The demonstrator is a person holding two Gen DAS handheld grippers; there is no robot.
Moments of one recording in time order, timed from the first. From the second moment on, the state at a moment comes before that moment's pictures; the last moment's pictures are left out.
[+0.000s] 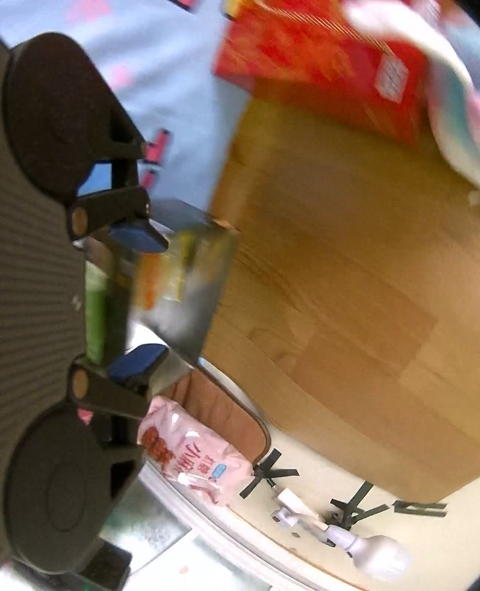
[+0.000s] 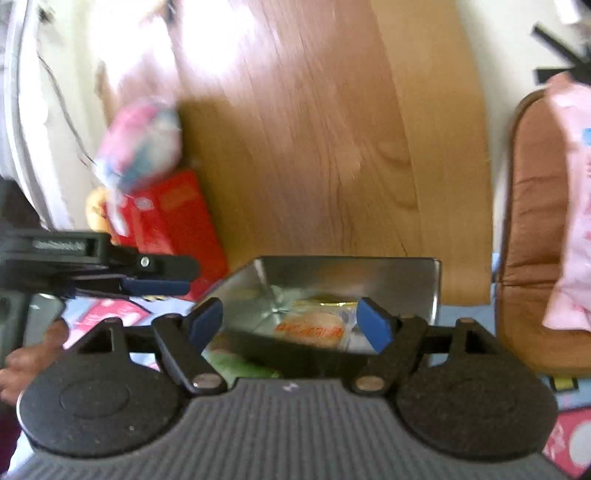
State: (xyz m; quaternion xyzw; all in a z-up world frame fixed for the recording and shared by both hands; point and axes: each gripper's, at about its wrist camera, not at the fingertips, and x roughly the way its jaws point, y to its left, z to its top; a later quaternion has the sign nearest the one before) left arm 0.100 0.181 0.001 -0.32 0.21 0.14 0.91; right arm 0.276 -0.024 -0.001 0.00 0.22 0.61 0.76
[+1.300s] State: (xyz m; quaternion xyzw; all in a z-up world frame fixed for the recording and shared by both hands) left arm 0.036 0.063 -0.024 -0.32 0.33 0.11 0.88; right arm 0.197 -0.158 -0.031 0.05 0.28 0.52 0.81
